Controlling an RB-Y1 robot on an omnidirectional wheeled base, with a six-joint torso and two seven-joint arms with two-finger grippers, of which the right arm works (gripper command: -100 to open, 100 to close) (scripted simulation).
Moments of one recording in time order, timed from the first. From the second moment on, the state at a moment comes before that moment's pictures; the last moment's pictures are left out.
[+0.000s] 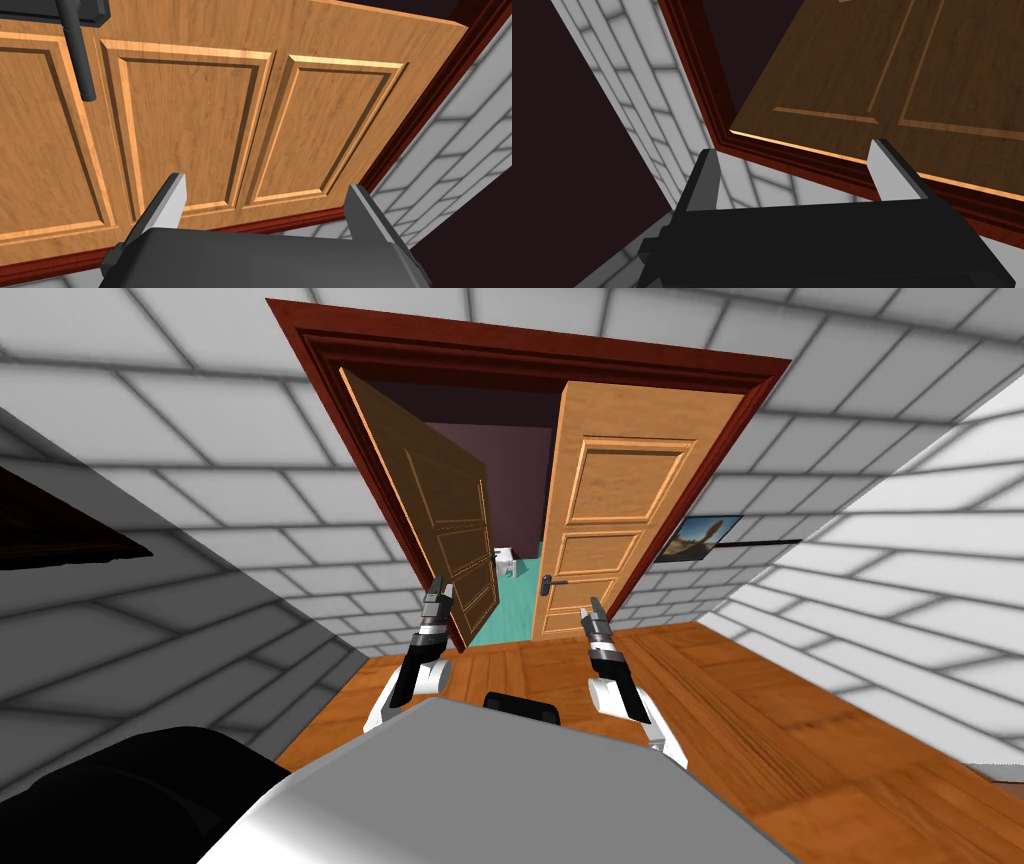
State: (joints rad) arm 0.29 -0.09 0.03 -1.88 0.05 -0.34 -0.09
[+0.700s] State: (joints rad) arm 0.20 -0.10 0.06 -1.72 0.04 -0.31 -0.10
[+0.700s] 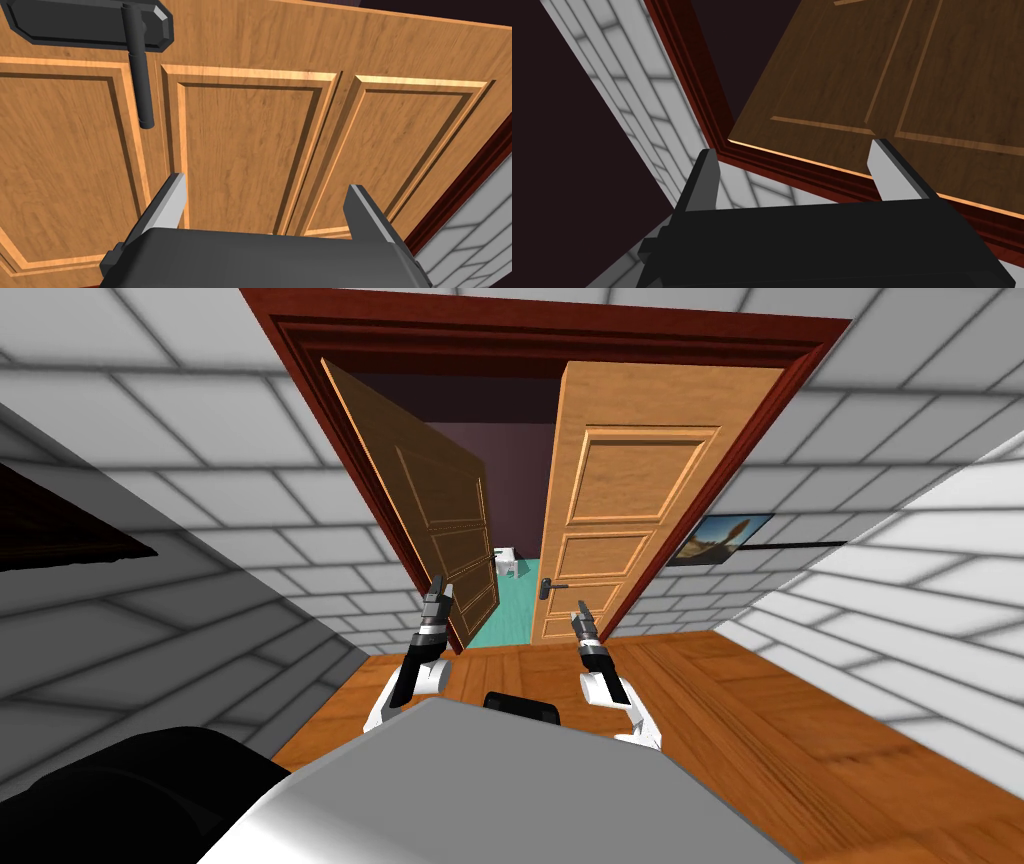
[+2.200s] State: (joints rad) arm 0.07 -0.11 0.13 -1.41 0.02 -0.27 -0.12
